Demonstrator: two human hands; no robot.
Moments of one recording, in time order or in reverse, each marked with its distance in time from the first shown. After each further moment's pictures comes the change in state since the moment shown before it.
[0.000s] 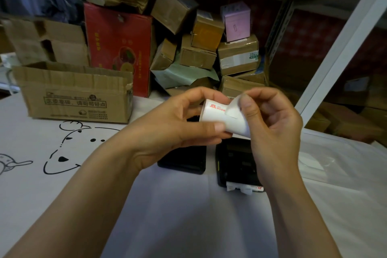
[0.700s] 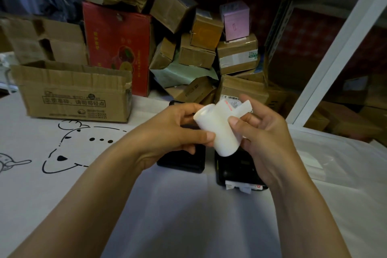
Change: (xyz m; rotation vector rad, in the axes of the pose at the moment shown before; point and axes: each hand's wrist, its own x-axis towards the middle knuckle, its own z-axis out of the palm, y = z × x) left_hand 0.007 -0.019 -0.010 0.213 0.110 -0.090; right_hand 0.004 0.012 -0.011 0.147 -0.097 0.515
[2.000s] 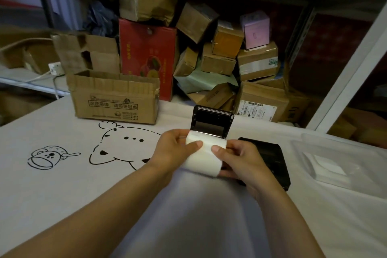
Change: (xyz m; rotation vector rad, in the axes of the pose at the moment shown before) left_hand -0.014 -0.057 -0.012 -0.092 0.559 -0.181; right_hand -0.007 0.053 0.034 -0.210 -0.146 0.275
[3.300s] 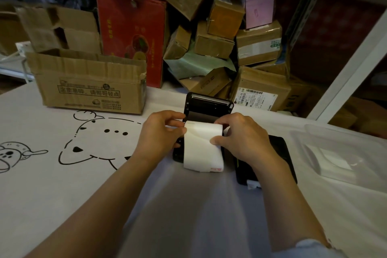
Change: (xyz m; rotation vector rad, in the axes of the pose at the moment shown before) left_hand 0.054 -0.019 -0.007 0.297 0.079 0.222; right_hand 0.053 -0.014 -0.009 -1.087 0.074 -0.222
